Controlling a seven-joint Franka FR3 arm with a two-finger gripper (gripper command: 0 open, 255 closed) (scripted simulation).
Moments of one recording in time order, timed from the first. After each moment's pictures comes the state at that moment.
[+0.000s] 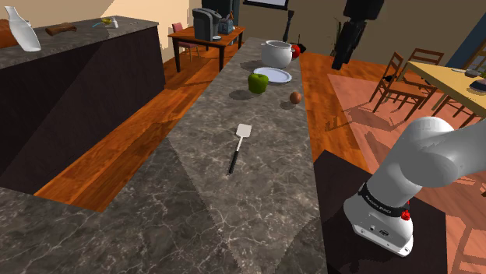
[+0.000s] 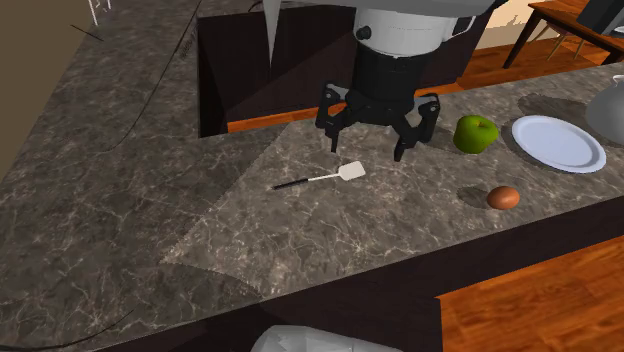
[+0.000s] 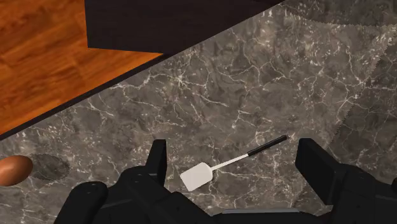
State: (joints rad) arm 0.02 -0.81 0.03 -2.27 0.05 1.42 -0.02
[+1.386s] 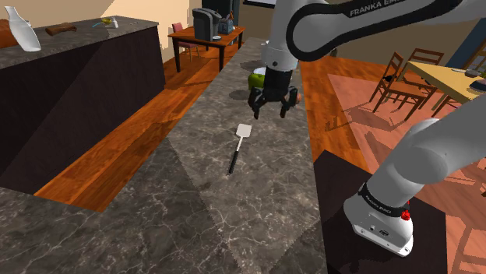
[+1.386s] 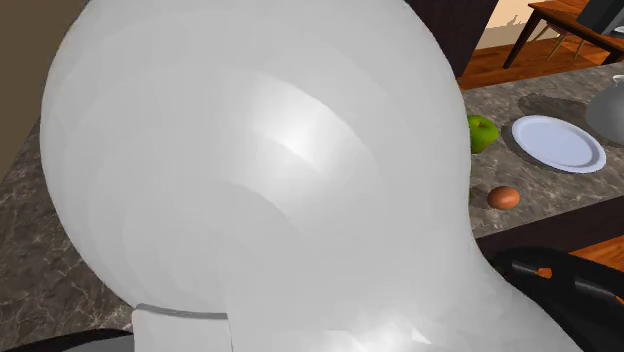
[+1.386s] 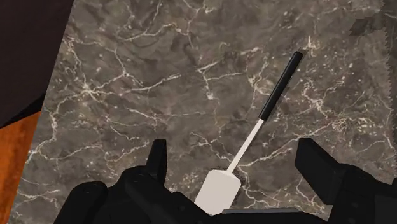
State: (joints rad) arm -0.13 -0.39 0.39 -2.43 0.22 2.02 0.73
